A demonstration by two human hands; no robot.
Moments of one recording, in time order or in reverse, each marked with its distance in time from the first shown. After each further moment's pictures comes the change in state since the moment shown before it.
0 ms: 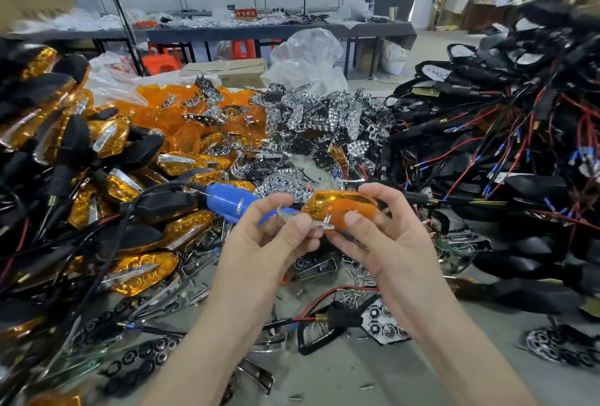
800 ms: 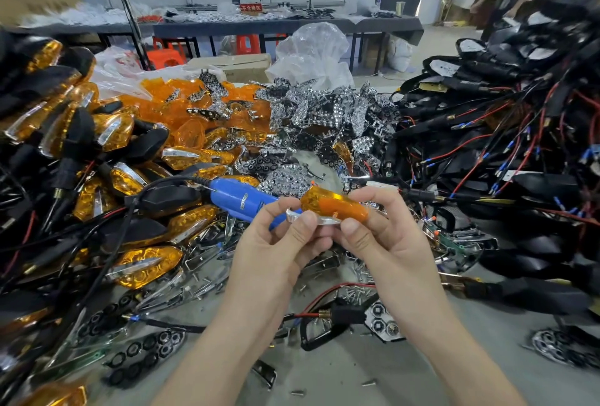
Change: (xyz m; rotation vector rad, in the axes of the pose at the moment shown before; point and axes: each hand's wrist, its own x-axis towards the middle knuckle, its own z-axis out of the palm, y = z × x) left_hand -0.005 -0.006 0.011 -0.146 0.058 -0.058; right_hand -0.011 -0.001 0.007 -0.217 -0.147 -0.133
